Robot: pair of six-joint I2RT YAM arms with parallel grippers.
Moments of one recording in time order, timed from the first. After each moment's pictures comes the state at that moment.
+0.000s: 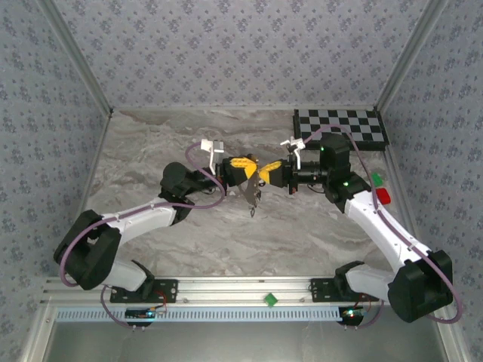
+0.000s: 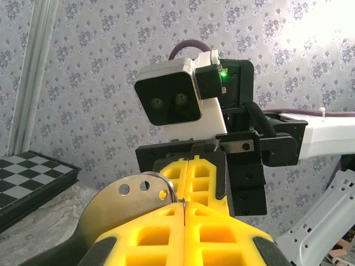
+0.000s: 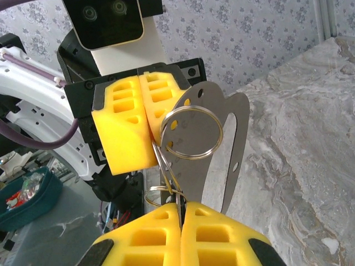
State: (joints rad) left arm -0.68 1.41 0.71 1.10 0.72 -0.60; right arm 0.37 1.16 0.90 -0.04 -1.09 0.17
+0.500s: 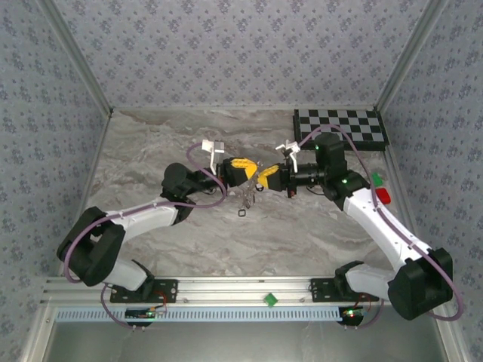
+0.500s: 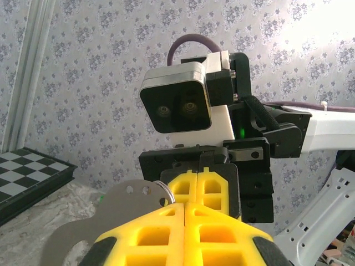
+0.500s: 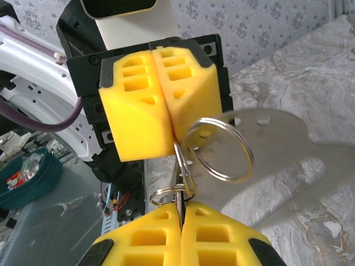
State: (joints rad) left arm -0.68 1.44 0.70 1.14 0.73 -0.63; right arm 0.40 1.18 0.95 -0.23 -1.07 0.03
